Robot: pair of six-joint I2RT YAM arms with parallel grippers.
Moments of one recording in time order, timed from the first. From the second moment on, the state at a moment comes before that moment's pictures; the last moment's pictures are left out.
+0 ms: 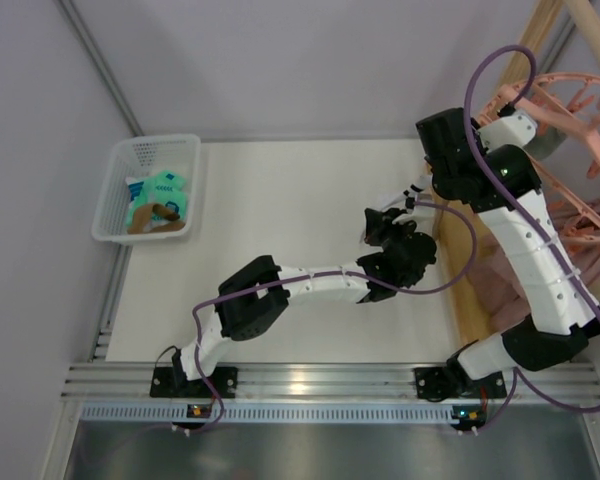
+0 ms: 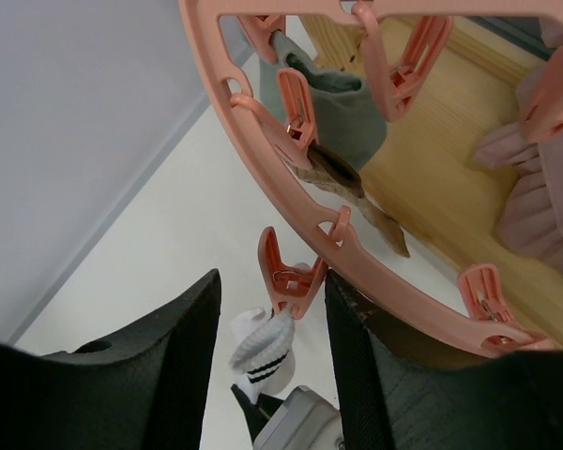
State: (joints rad) left arm -1.22 2.19 1.69 0.41 -1.44 0.31; right arm 0.57 1.45 1.98 -1.34 0.91 1.16
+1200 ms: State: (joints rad) left arm -1.22 2.19 1.69 0.41 -1.43 0.32; right arm 0.54 1.41 1.86 -1.33 0.98 1.14
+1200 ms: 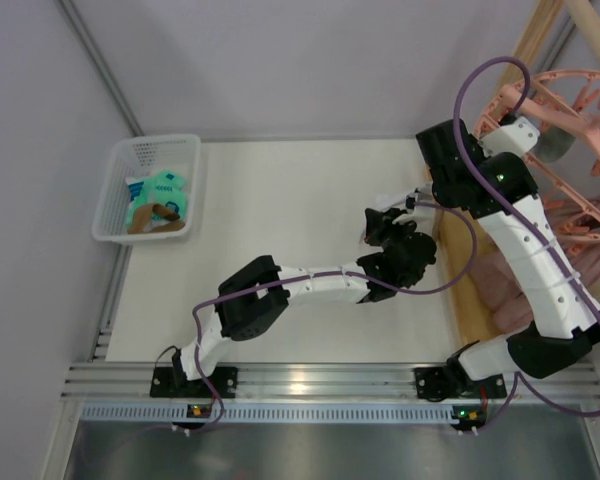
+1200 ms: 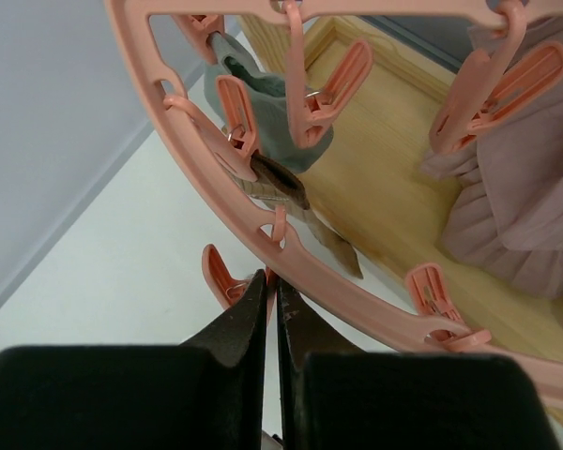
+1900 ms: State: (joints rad) left arm -1.22 2.19 1.71 0.41 -1.43 0.32; right arm 0.54 1.40 1.85 -1.33 0.94 1.05
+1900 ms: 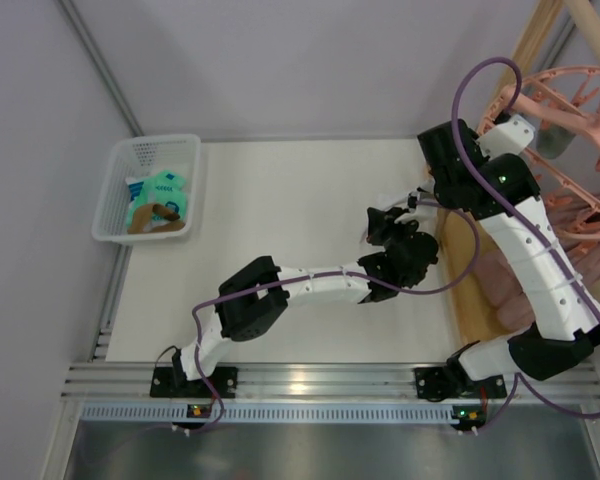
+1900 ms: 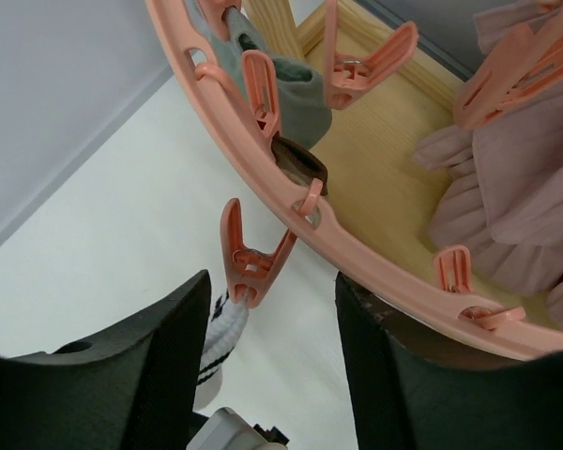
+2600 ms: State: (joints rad) left arm -1.24 2.19 1.71 0.41 -1.43 0.32; right arm 0.54 1.46 1.92 -1.33 1.04 1.14
